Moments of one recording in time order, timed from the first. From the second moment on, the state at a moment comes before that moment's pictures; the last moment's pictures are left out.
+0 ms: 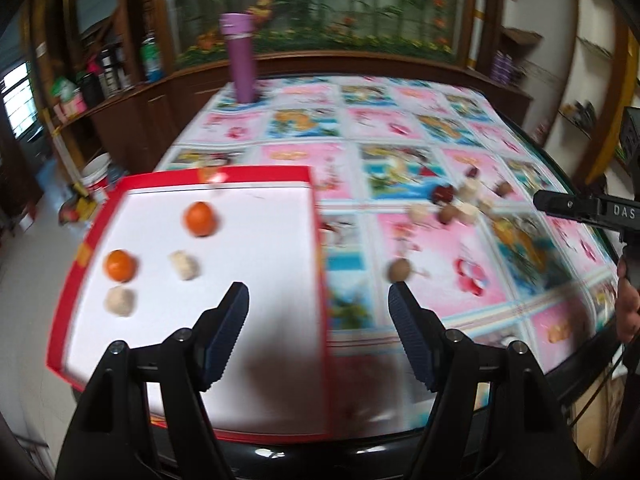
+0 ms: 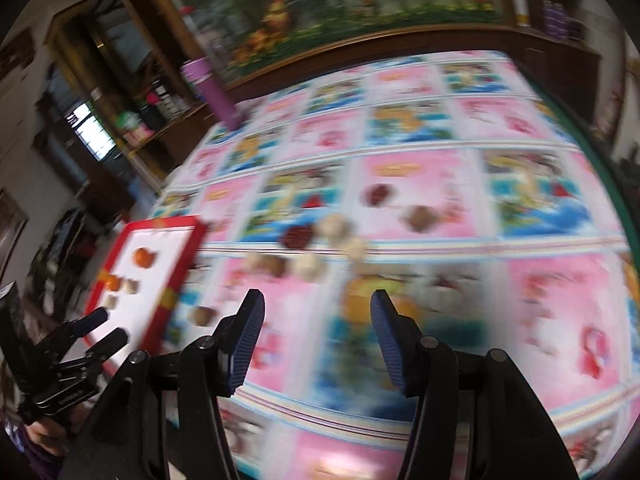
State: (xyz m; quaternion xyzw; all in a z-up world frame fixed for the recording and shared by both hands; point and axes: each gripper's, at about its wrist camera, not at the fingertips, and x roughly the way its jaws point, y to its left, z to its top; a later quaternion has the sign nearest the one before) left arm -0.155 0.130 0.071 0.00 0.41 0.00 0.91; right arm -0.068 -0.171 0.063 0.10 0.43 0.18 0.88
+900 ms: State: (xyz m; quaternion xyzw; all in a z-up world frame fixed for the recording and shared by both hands) left arm -0.104 0.072 0.037 0.04 0.48 -0.06 0.88; right arm -0.015 -0.102 0.013 0.02 0.47 0.25 0.84
